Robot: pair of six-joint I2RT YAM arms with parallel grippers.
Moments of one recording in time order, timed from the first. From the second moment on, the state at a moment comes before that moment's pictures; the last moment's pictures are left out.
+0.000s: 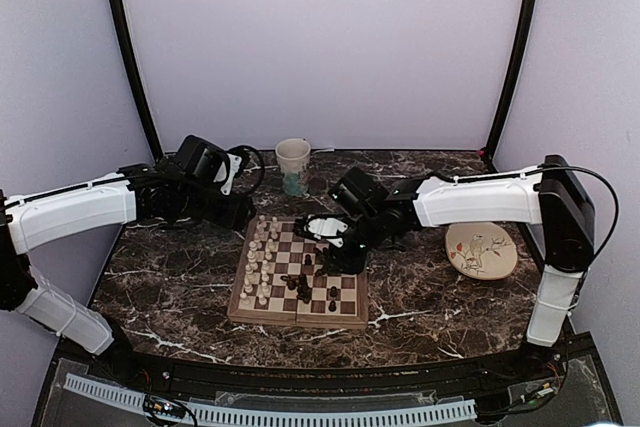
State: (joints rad) left arm -0.69 1.36 1.05 -0.49 -0.17 -0.21; right arm 0.96 1.86 1.34 -0.52 -0.17 -0.34
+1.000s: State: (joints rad) left arm -0.69 1.41 1.04 -0.42 -0.12 -0.22; right arm 0.97 1.93 1.33 -0.53 -0.08 -0.35
